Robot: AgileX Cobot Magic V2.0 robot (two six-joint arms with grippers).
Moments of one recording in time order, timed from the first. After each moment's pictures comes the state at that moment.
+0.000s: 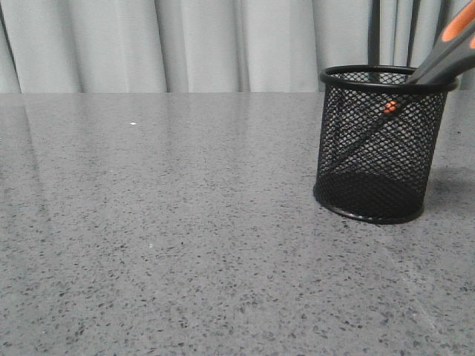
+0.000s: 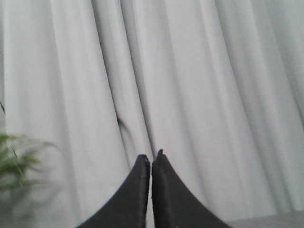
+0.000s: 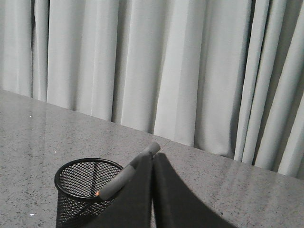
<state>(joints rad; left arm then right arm) -0.69 -0.01 -0.11 -0.93 -0.73 1.47 0.40 -0.01 -0.33 -0.16 0.27 -0.05</state>
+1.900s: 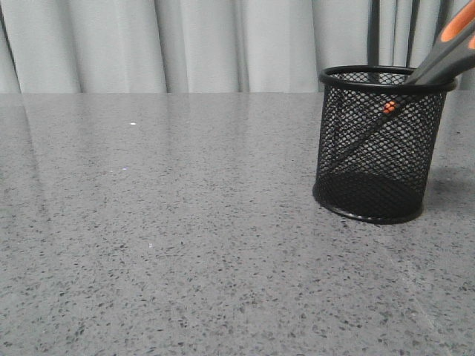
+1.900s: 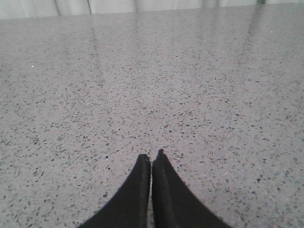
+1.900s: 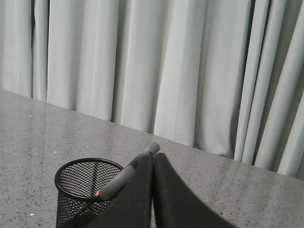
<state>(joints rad) -0.04 -0.01 0.00 -0.06 0.33 0.14 0.40 -0.01 -0.33 -0.16 0.27 -0.05</state>
